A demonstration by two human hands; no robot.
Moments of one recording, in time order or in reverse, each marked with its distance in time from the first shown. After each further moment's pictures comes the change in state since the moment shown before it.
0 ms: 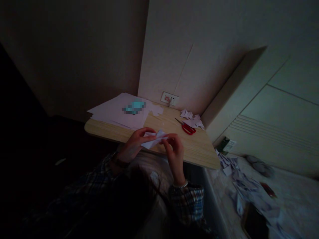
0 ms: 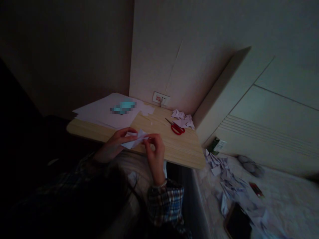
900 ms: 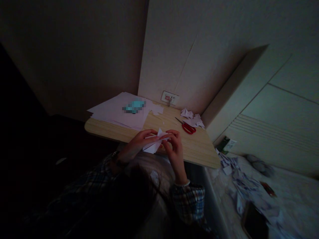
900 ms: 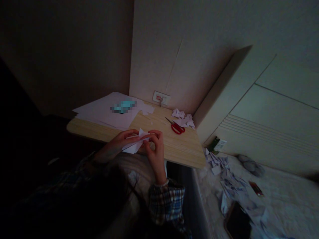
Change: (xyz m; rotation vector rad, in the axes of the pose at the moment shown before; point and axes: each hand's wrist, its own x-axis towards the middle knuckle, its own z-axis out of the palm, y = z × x) left_hand 0.007 -0.010 -0.004 0.153 -0.180 0.036; right_hand 0.002 0.003 -0.006 -0.084 -0.097 -0.071
